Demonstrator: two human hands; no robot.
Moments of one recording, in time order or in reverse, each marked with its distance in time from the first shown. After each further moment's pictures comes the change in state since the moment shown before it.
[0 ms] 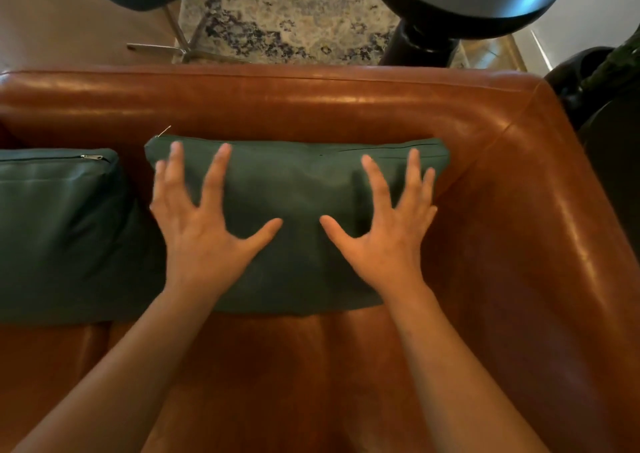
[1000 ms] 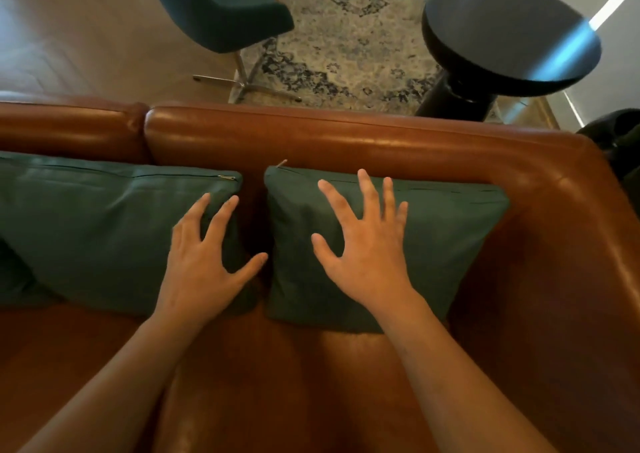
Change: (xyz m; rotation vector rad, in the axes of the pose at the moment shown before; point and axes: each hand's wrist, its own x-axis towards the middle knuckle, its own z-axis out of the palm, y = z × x) left_hand -0.016 -0.121 -0.103 0.040 -0.181 -0.101; right_hand -0.013 -0.161 0.010 -0.162 -0.255 -0.270
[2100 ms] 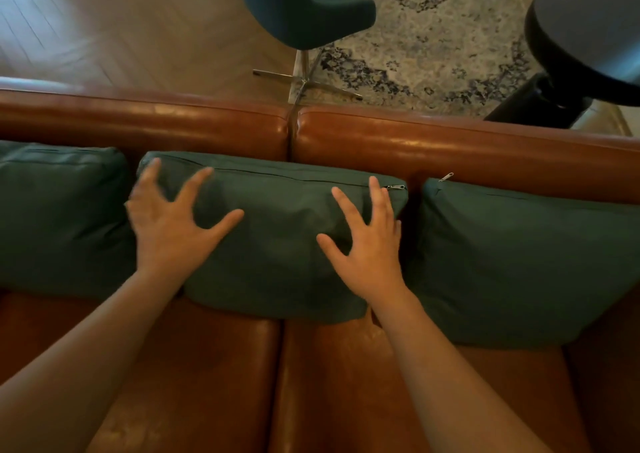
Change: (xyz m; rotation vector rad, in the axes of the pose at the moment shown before) left_hand 0.073 -0.266 -0.126 0.087 0.135 -0.192; right_hand 0.062 -0.216 0.134 0.198 -0.034 0.045
